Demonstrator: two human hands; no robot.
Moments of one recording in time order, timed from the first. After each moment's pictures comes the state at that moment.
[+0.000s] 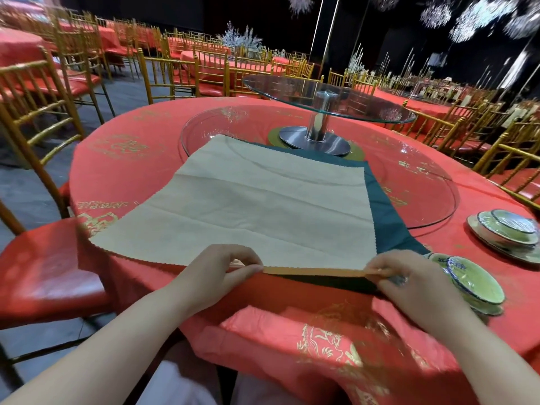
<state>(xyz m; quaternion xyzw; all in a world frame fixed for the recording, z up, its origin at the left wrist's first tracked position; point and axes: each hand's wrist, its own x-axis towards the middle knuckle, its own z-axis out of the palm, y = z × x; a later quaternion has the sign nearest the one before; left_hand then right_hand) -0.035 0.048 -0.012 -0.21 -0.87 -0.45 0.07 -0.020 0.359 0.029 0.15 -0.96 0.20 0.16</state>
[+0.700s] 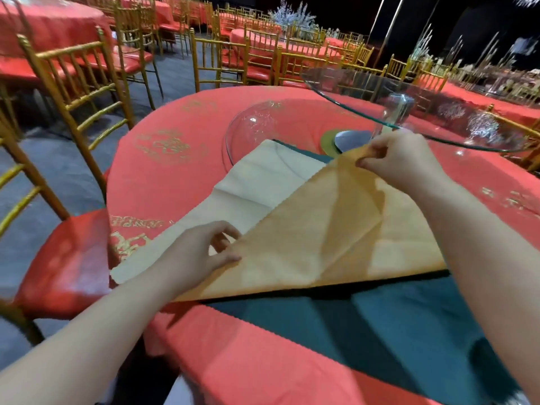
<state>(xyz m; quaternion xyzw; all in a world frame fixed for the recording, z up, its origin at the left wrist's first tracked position) -0.123 -0.052 -0.002 -0.01 -0.91 -0.42 0.08 -0.273 0.212 0.130 0.16 -0.96 0.15 0.18</state>
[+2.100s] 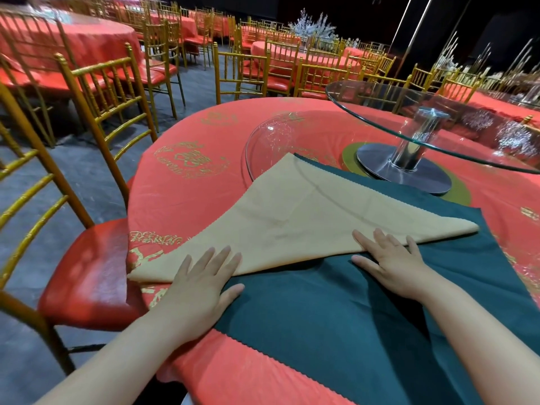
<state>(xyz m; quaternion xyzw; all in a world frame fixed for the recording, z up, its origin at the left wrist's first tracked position) -0.115 -0.066 -0.045 0.01 -0.99 -0.14 0.00 -0.263 0.239 0.007 0.18 -0.98 -0.04 -0.09</state>
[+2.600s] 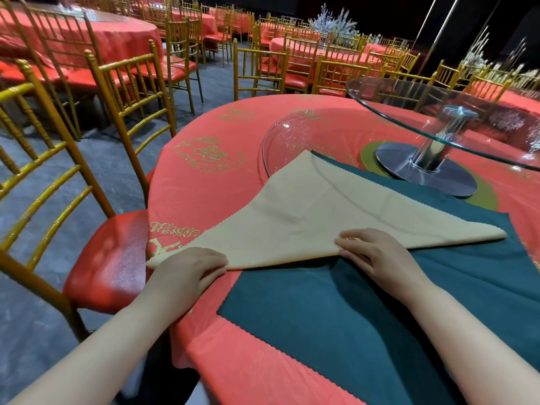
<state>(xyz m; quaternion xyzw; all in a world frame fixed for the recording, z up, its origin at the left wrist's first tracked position) -0.106 -0.107 -0.048 -0.01 -0.96 -0.20 0.18 -0.261 0.202 -0.004 0.45 -0.88 0.12 0.12</state>
